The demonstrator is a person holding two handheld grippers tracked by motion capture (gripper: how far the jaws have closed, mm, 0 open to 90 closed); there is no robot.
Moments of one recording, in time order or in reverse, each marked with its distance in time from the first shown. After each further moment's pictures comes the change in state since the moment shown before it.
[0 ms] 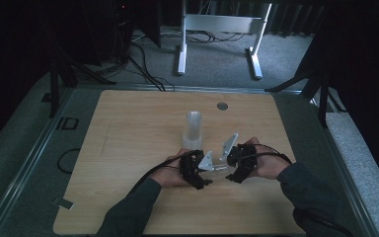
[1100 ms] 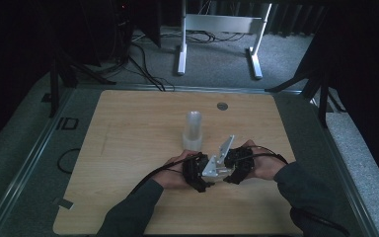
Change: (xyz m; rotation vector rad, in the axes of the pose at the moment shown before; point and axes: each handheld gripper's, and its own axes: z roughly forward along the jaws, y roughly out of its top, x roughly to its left) left arm -0.013 0.010 -0.003 0.001 0.054 0.081; right arm 0.002 0.003 0.011 0.005 0.070 -0.013
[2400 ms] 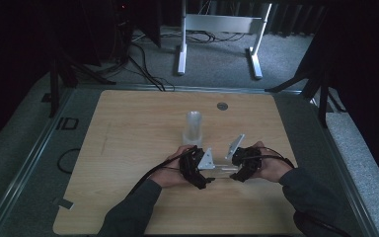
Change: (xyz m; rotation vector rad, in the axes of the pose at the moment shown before) left arm 0.010 -0.004 -0.013 -0.067 0.049 -0.109; right arm -0.010 -0.028 0.007 -0.004 -0.057 0.146
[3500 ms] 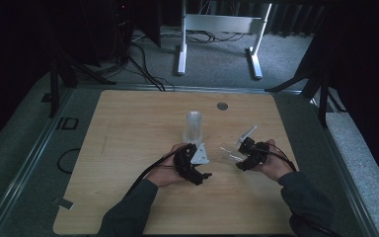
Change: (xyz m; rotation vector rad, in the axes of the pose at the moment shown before) left arm 0.010 -0.010 -0.008 -0.035 0.007 -0.080; right arm -0.030 -0.020 0.007 -0.017 -0.142 0.348
